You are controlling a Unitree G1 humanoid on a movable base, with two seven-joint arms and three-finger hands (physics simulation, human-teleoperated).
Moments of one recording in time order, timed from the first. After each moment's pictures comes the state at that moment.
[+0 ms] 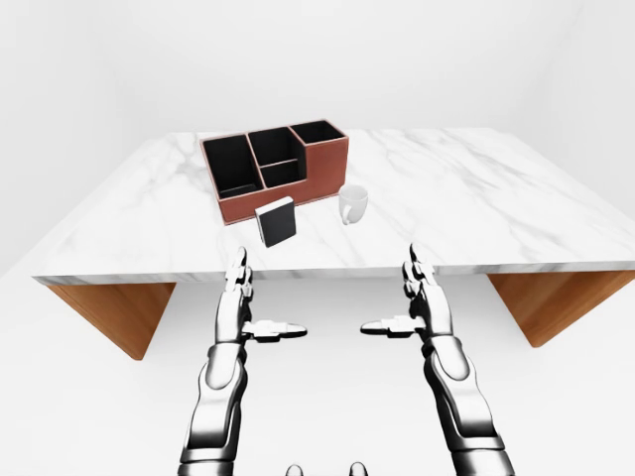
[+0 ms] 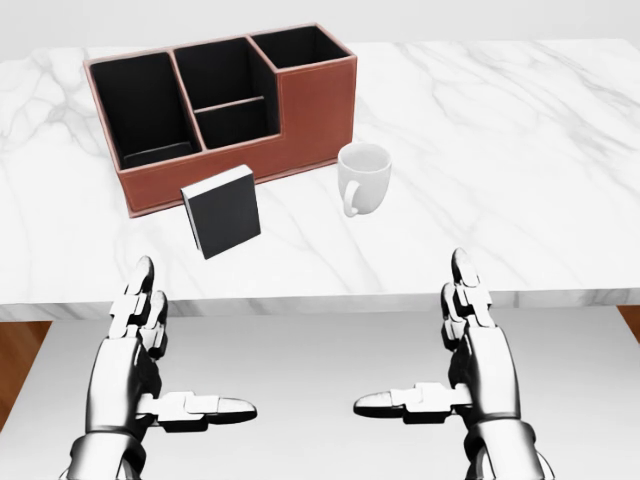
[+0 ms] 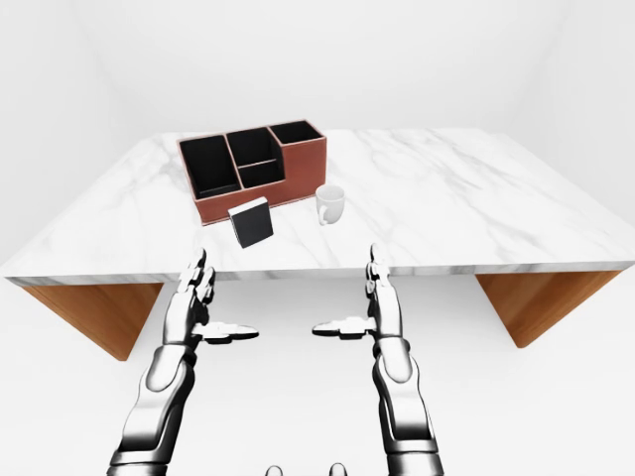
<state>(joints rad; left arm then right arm) 0.00 0.01 0.02 0.00 0.00 0.00 -0.01 0.00 -0.01 -0.02 0.00 0.01 0.01 0.01</state>
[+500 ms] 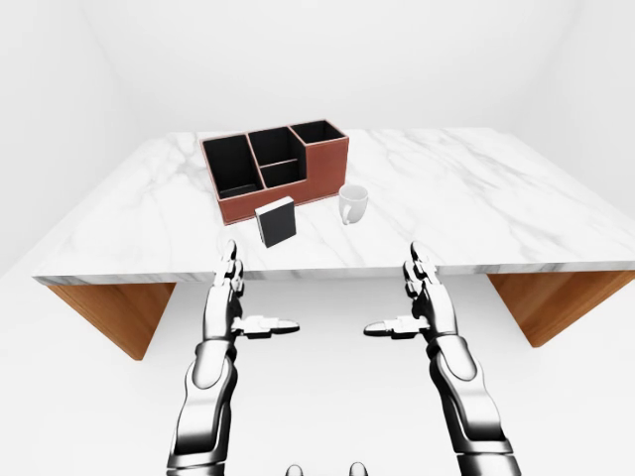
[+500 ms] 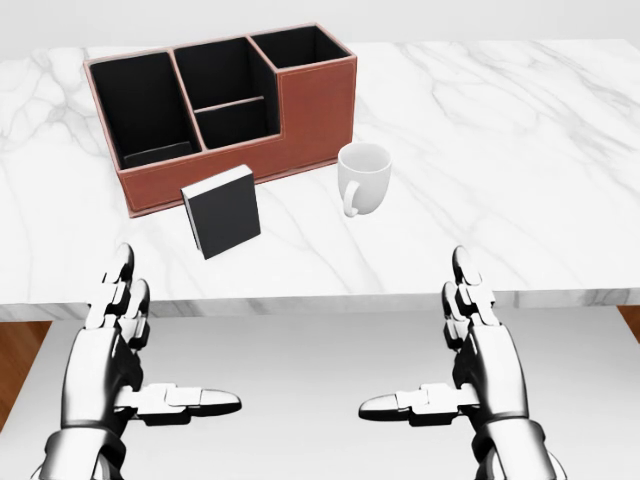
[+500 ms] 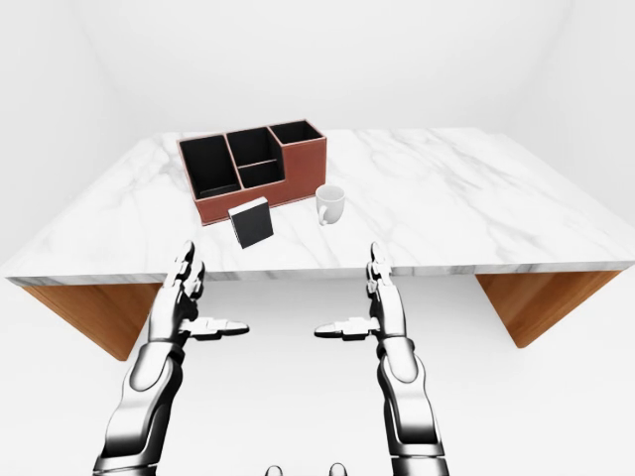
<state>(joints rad) 0.01 0.03 0.05 -0.11 -0.01 0.09 -0.03 0.01 -0.02 -0.04 -0.06 0.02 0.07 0.06</state>
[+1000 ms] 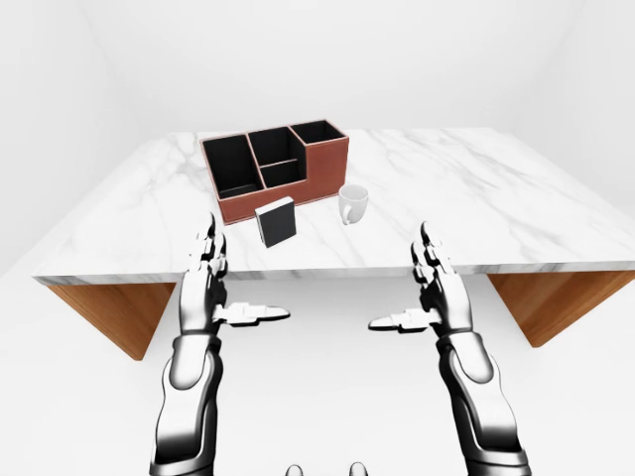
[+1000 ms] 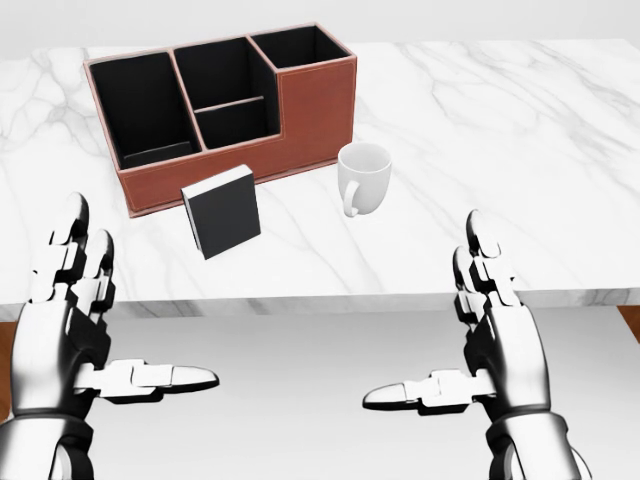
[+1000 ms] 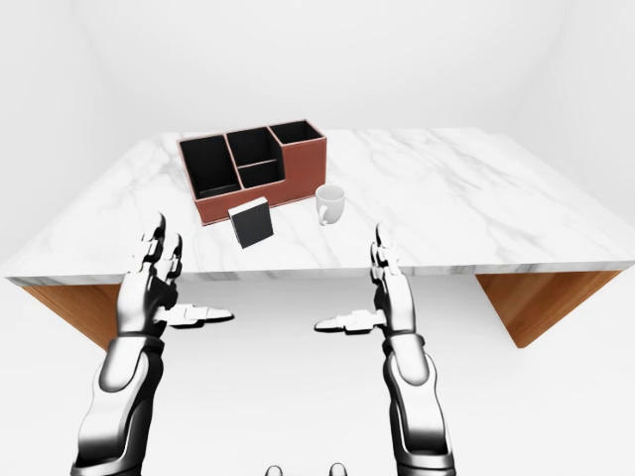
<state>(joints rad) 0.00 0.04 0.09 -0.31 -0.04 0.09 -0.05 0.03 -0.02 -0.04 -0.25 0.01 0.09 0.08</state>
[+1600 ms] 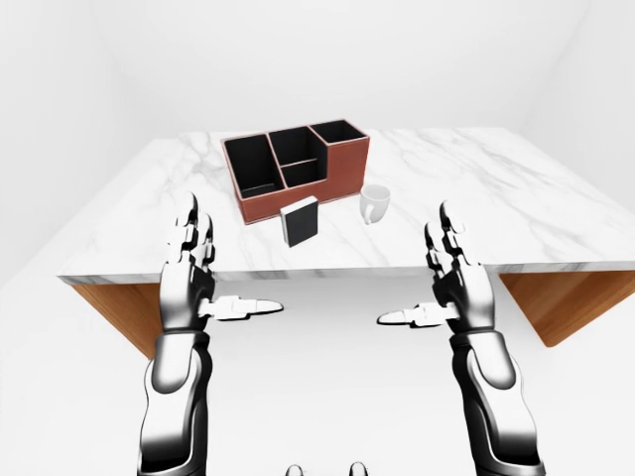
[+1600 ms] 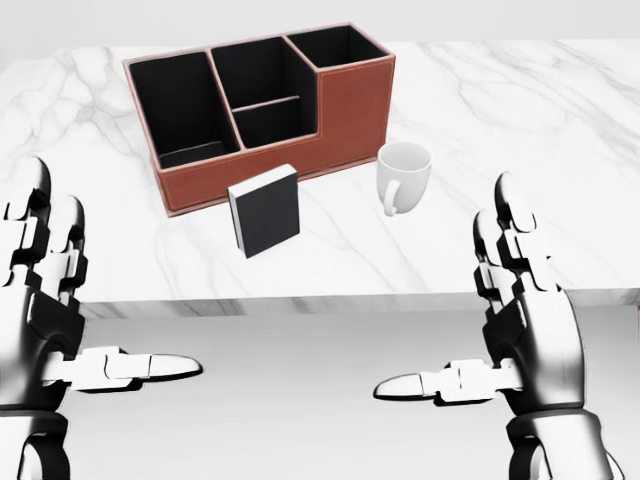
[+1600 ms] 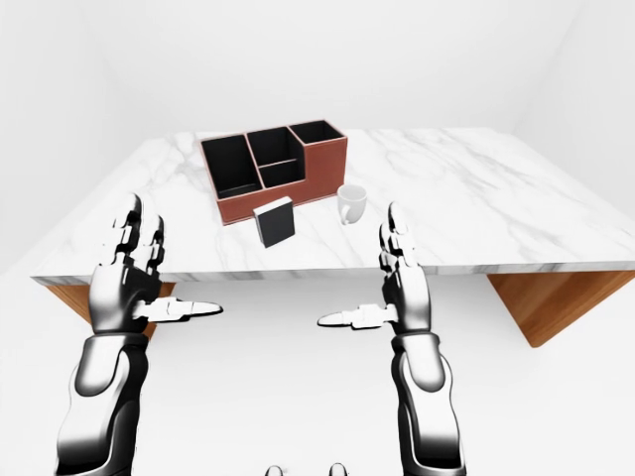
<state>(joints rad) -0.01 0.05 0.13 -0.43 -0.06 0.09 -0.06 0.05 -0.02 -0.06 -0.42 0.04 0.09 0.10</state>
